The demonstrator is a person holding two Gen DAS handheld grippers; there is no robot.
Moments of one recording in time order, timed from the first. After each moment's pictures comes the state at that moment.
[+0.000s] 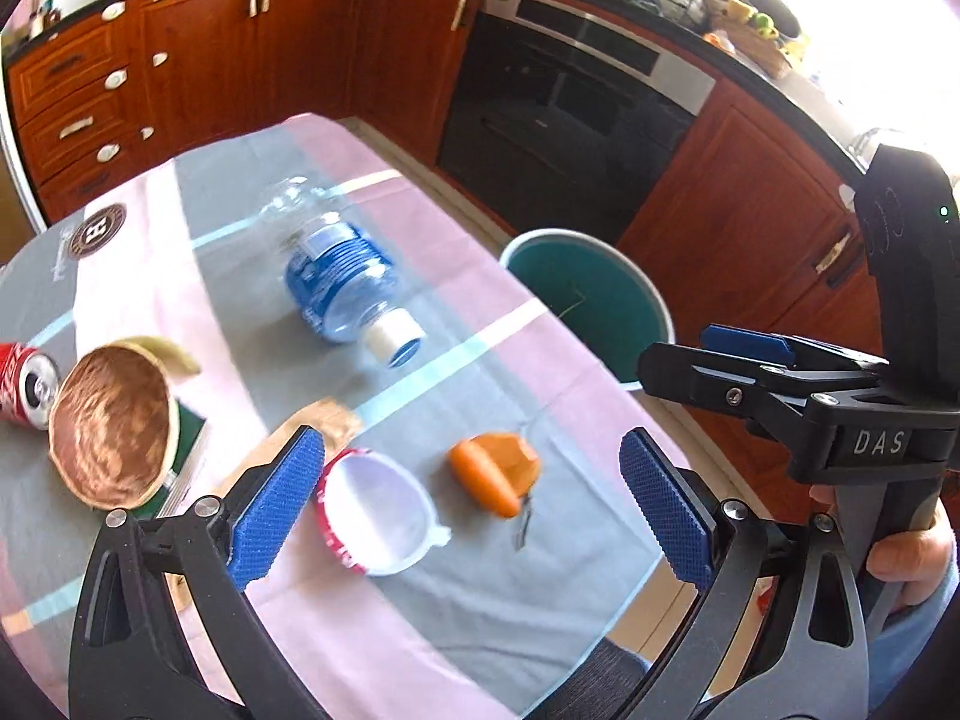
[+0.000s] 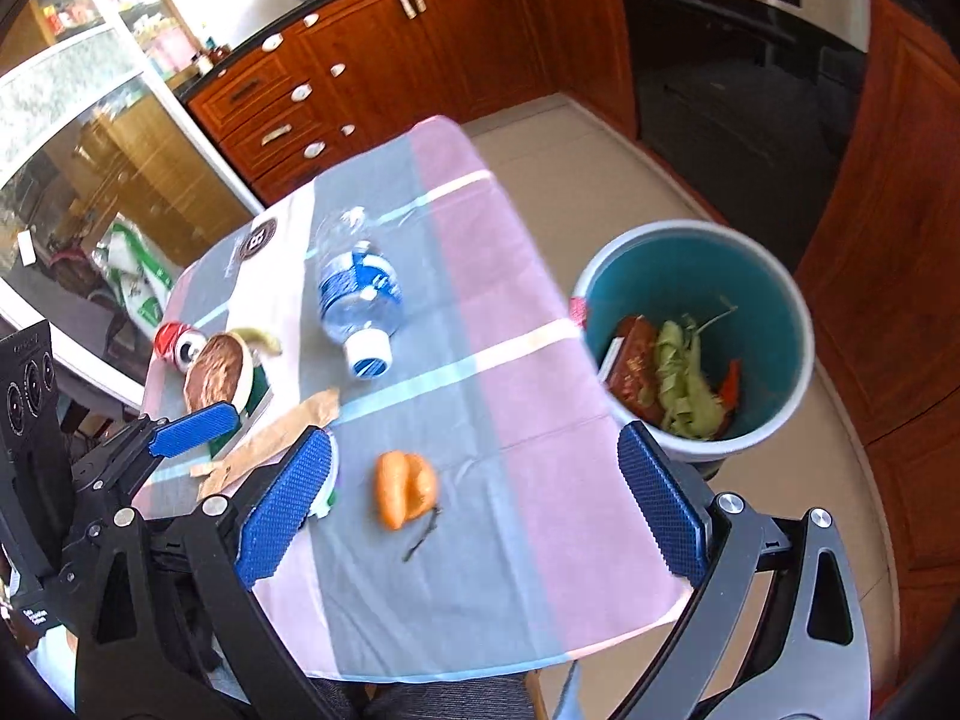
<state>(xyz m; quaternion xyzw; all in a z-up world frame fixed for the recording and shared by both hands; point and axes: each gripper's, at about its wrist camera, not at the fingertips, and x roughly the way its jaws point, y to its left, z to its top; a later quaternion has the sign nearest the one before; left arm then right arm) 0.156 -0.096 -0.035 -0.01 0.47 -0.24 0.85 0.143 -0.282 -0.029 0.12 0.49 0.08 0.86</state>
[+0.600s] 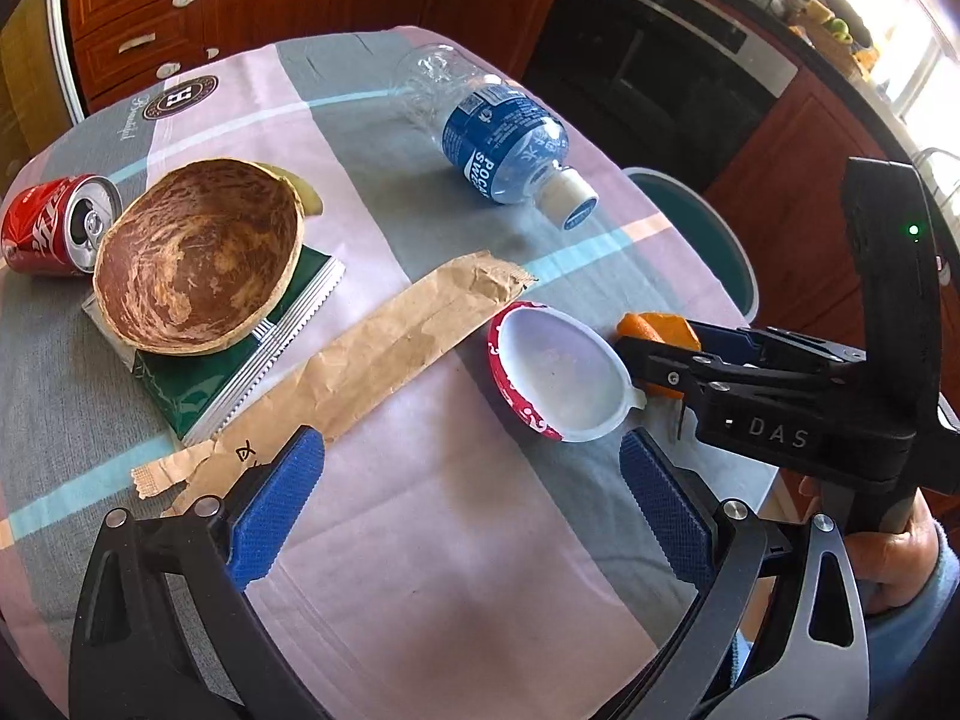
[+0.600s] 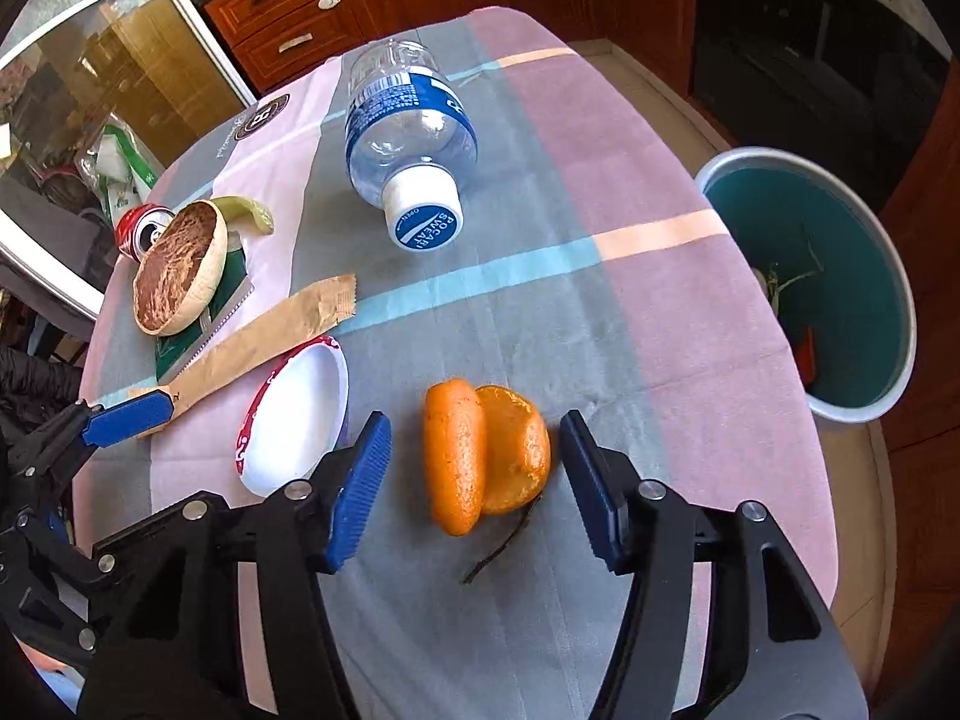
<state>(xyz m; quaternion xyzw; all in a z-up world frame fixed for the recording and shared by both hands) 0.146 -0.034 -0.095 -0.02 0.52 -0.18 0.83 0.156 -0.200 -0.115 0.05 0.54 0.10 0.84</state>
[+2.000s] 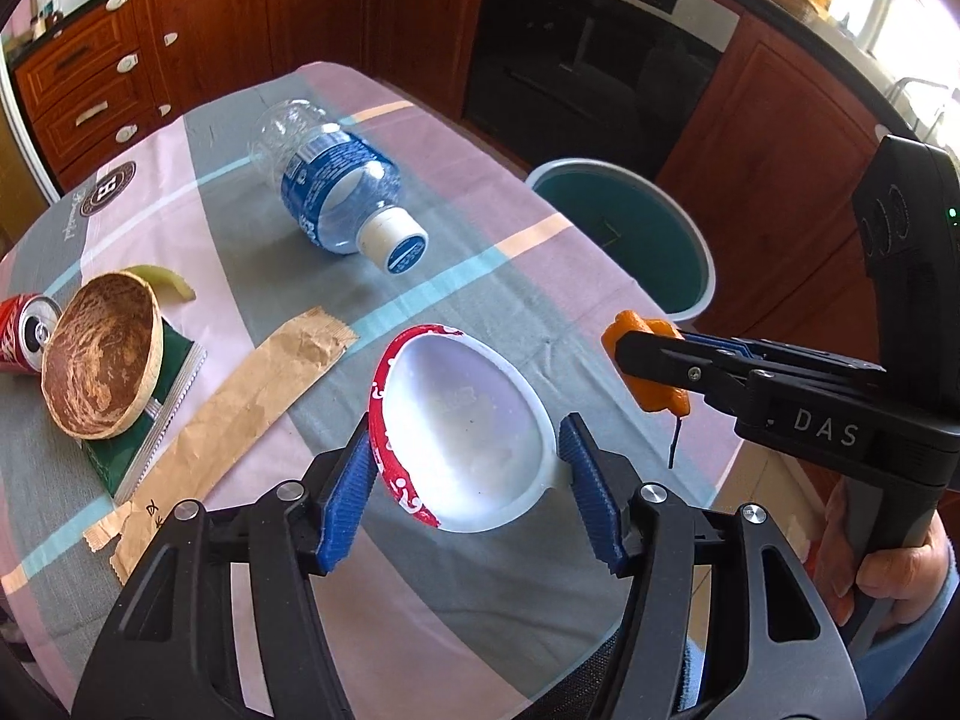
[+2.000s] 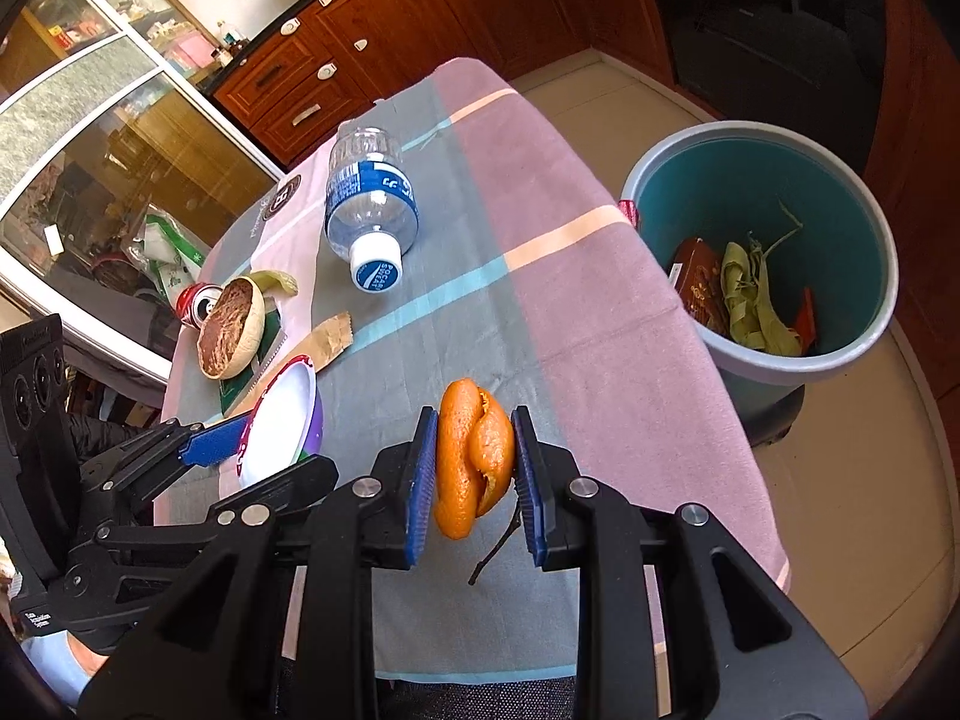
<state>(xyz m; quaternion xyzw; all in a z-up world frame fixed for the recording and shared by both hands) 0.141 -0.130 -0.066 0.05 0.50 -0.20 0.84 0.127 -0.290 -0.085 0.18 0.49 0.13 0.84</state>
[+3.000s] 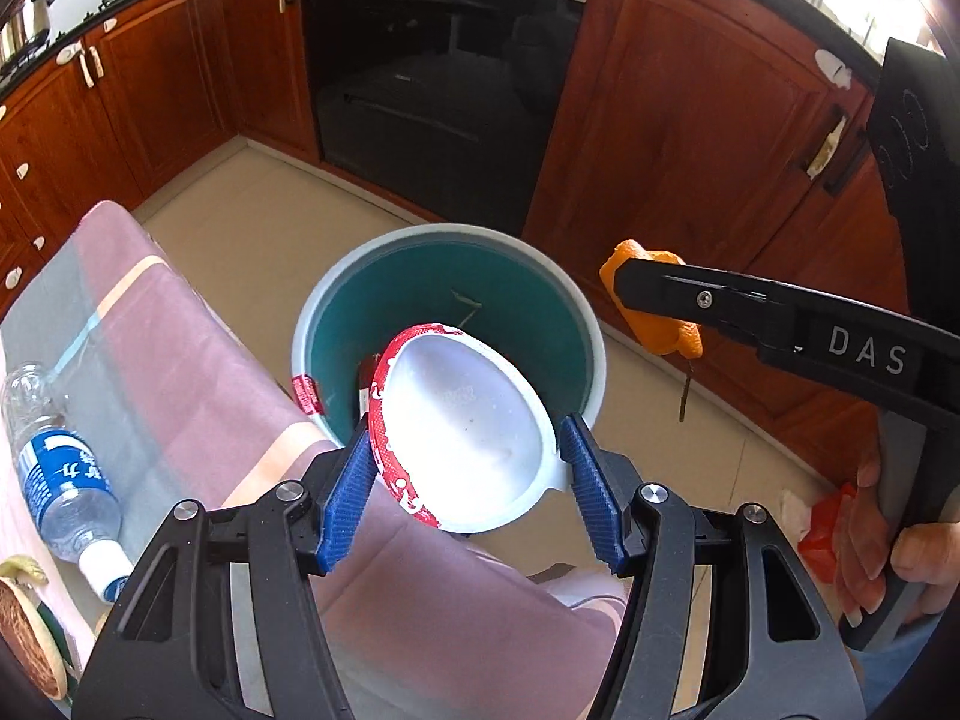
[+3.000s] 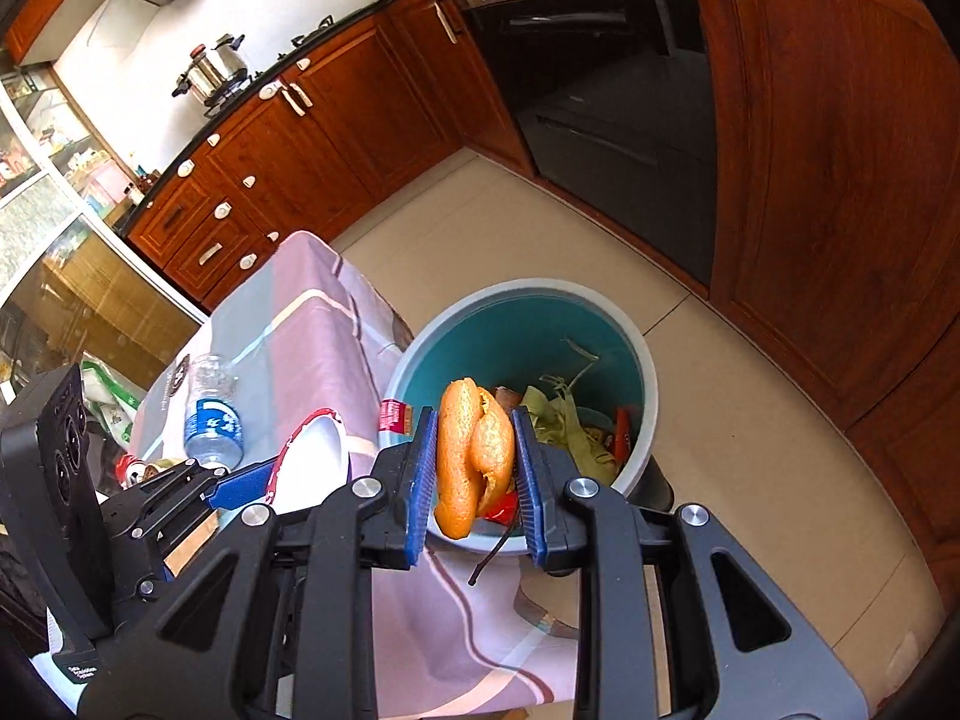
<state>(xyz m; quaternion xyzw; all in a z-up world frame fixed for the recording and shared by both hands) 0.221 -0.323 -0.073 0.12 0.48 -0.31 0.81 0.164 -0.464 -0.057 0.22 0.43 0.00 0.87</state>
